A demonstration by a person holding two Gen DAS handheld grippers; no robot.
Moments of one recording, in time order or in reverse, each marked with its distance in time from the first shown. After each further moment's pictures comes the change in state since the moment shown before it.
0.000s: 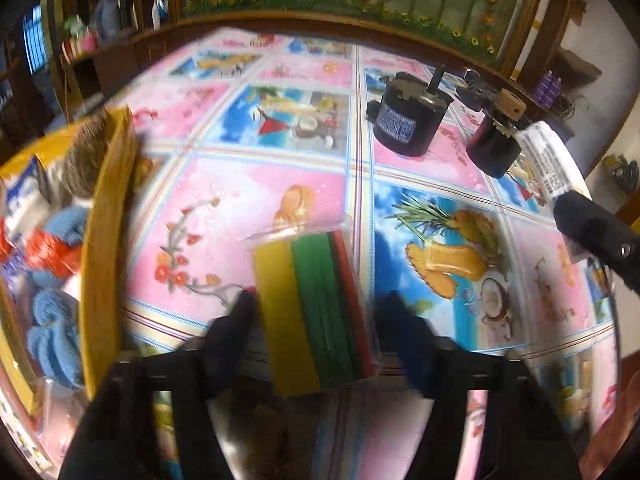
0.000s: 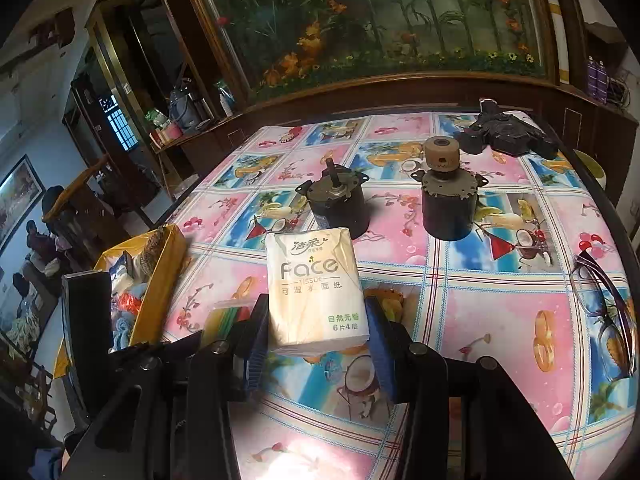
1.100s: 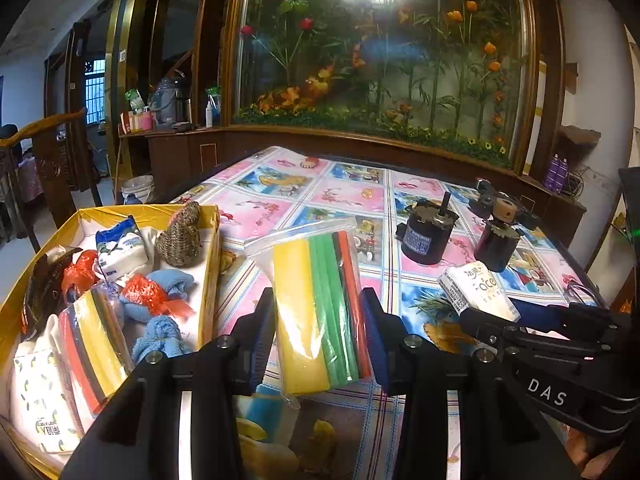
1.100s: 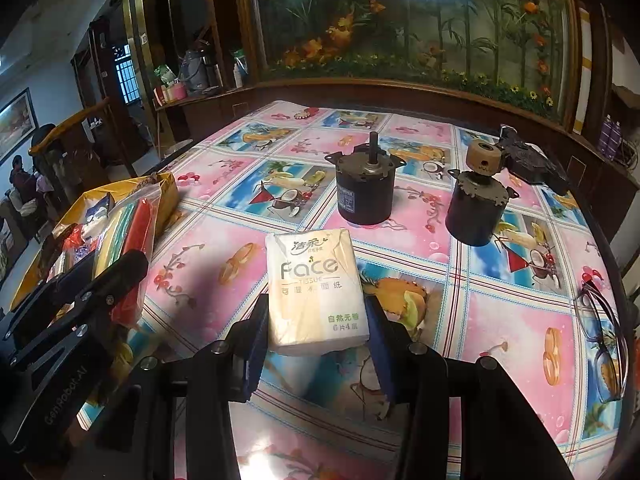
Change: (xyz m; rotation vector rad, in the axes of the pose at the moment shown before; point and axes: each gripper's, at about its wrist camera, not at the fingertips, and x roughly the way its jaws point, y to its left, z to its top) left arm -0.074 0.018 -0.024 -0.067 -0.456 0.110; right arm 0.028 0.037 -0.022 -0.194 0.016 -0.096
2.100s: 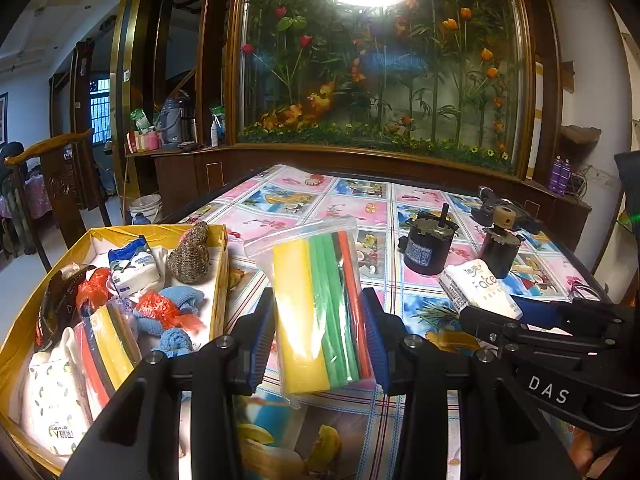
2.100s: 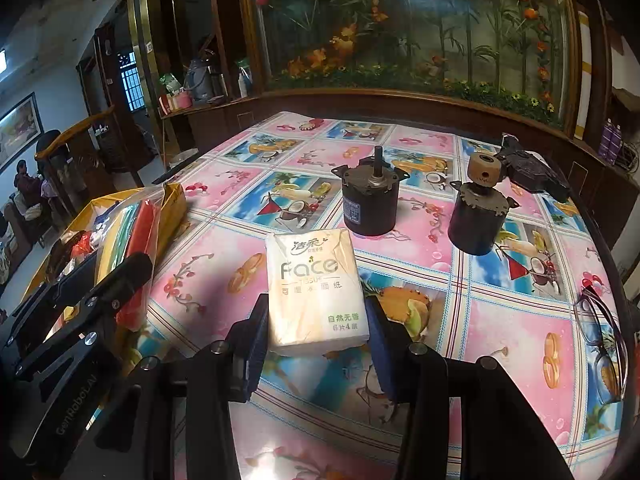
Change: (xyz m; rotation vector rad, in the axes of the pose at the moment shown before) left arm -0.013 -0.003 0.000 0.027 -0.052 0.027; right arm -0.007 0.002 0.001 -0.001 -0.035 0.013
